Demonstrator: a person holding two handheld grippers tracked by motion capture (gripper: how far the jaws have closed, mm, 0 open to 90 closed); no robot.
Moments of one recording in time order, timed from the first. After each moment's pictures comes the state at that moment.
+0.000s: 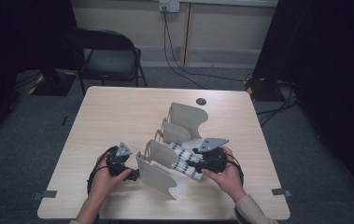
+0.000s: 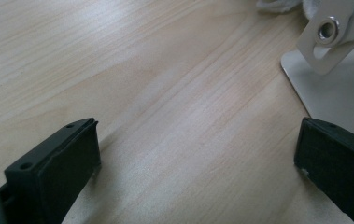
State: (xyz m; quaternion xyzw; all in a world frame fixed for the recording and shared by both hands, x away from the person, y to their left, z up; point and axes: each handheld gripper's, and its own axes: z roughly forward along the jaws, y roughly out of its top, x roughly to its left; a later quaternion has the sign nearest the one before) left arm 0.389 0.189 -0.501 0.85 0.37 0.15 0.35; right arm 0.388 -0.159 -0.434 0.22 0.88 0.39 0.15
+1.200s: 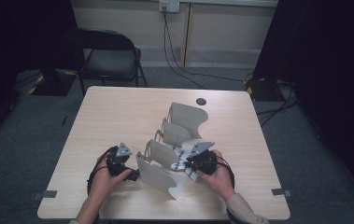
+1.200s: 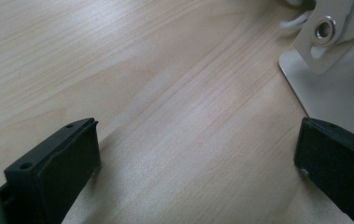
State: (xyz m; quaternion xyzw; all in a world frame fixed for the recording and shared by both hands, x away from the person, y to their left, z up) left arm 0.389 0.188 -0.502 0.85 0.37 0.15 0.36; right arm 0.400 -0.141 -0.469 0.21 0.91 0.33 0.13
